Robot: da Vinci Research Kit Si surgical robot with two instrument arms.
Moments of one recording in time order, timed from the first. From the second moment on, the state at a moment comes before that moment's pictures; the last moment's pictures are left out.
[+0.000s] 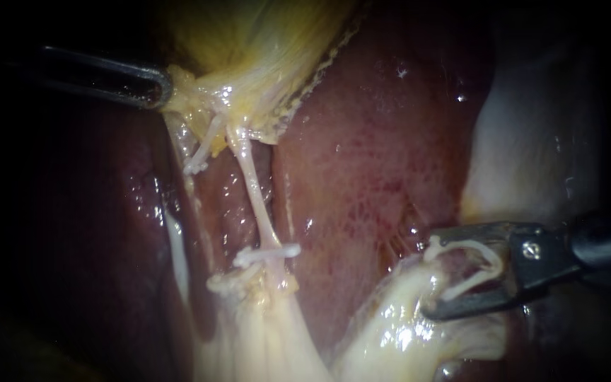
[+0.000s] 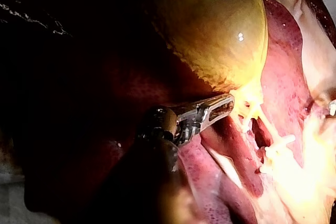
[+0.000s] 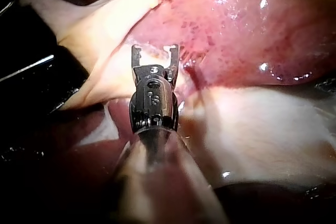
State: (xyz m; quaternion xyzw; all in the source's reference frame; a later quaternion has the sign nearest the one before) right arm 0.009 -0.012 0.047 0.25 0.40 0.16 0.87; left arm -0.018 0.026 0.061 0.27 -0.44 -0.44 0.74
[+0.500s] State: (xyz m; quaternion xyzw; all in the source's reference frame) right arm 0.014 -0.010 0.051 0.28 0.42 0.22 0.84; left arm -0.018 0.026 0.061 0.27 -0.44 -0.44 0.74
